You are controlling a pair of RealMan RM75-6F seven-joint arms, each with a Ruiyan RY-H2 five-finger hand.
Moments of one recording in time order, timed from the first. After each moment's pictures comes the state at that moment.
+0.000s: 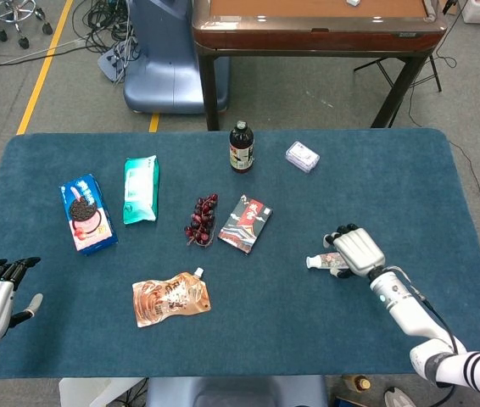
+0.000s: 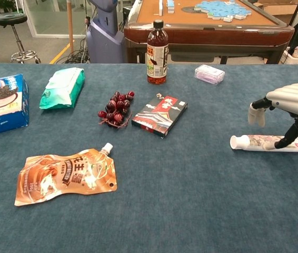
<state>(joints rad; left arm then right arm) -0.12 -1.16 -0.06 -1.60 1.49 1.50 0.10 0.57 -1.40 0.10 -1.30 -1.40 0.86 -0.20</state>
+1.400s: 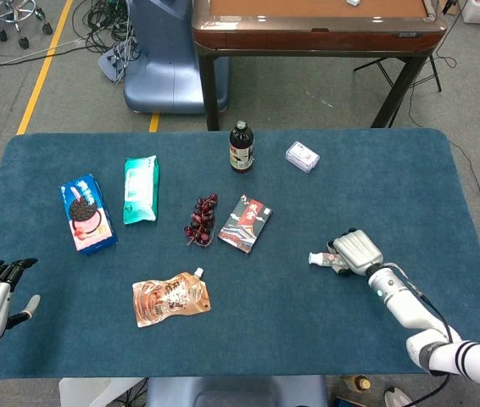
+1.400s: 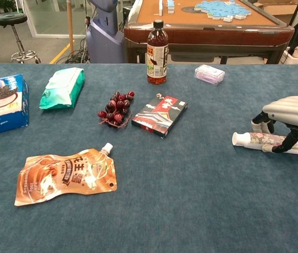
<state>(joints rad) -0.11 -1.15 -0.06 -1.60 1.49 1.51 0.10 0.64 -1.43 0.05 -1.22 -1.34 0.75 -0.18</state>
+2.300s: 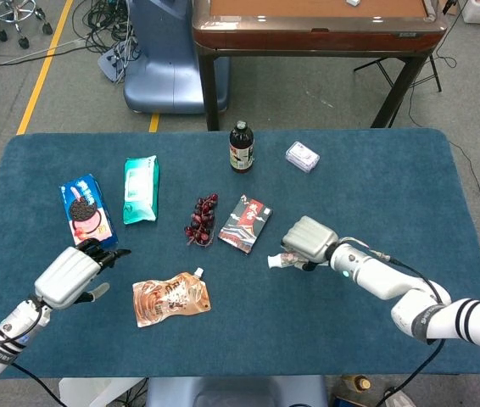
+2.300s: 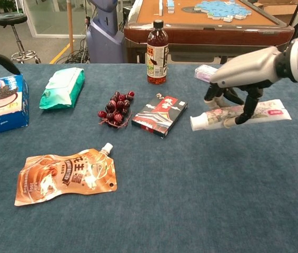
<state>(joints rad) -0.48 -1.03 -0.05 -1.64 1.78 1.14 -0.03 0.98 -1.15 0.13 -1.58 -1.35 0.43 -0.23</state>
